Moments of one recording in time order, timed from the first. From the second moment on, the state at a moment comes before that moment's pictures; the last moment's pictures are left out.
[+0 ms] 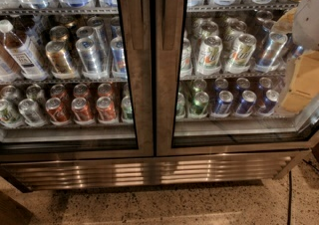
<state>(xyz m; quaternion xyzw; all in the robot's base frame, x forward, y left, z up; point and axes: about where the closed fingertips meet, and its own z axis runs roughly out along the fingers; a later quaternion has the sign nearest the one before) 0.438 -0.217 0.976 -0.60 0.78 -0.03 0.16</state>
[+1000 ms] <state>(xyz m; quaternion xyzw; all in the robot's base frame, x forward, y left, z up) 0.453 -0.166 0.949 -0.66 0.73 0.02 0.19</state>
